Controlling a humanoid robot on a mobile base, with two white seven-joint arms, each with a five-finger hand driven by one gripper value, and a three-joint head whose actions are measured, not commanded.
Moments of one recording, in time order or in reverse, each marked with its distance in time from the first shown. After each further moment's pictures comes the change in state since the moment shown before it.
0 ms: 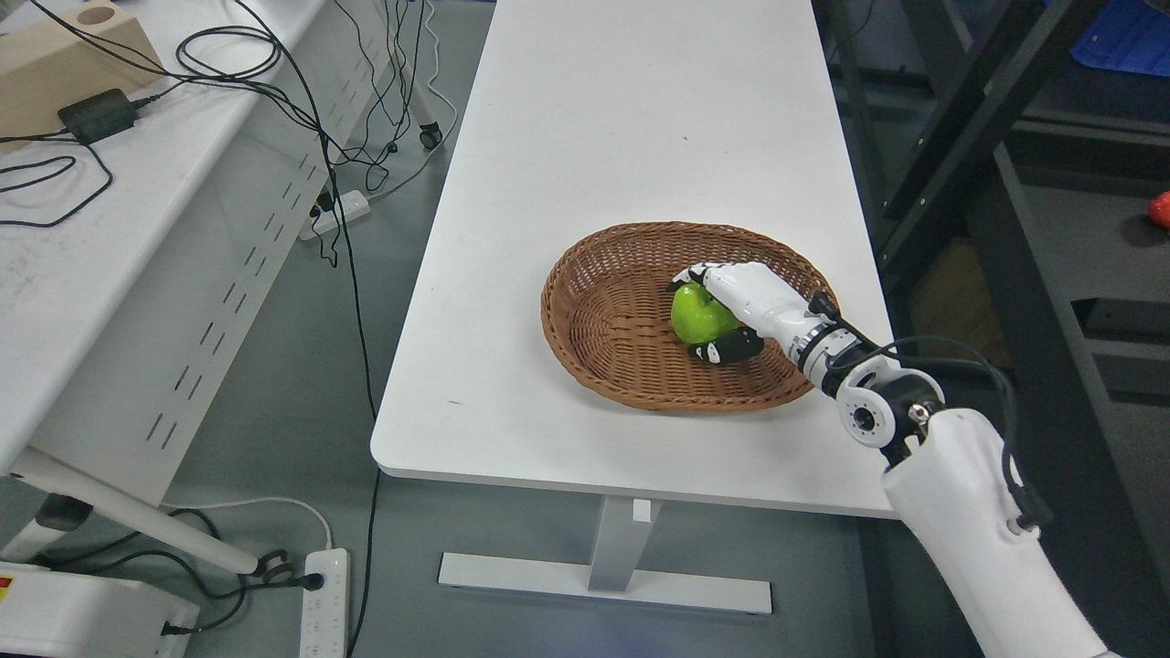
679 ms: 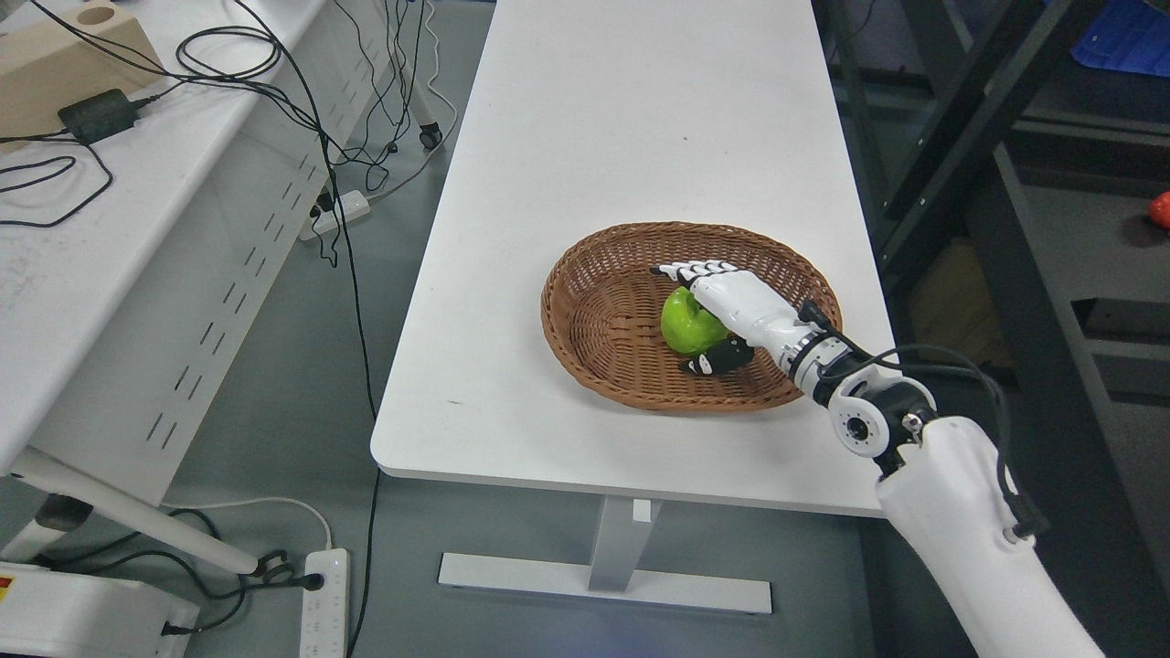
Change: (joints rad) left arm 0.000 0.000 0.000 0.000 0.000 0.000 0.000; right arm 0.017 -0.002 0.031 -0.029 -0.013 0.000 -0.026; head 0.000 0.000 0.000
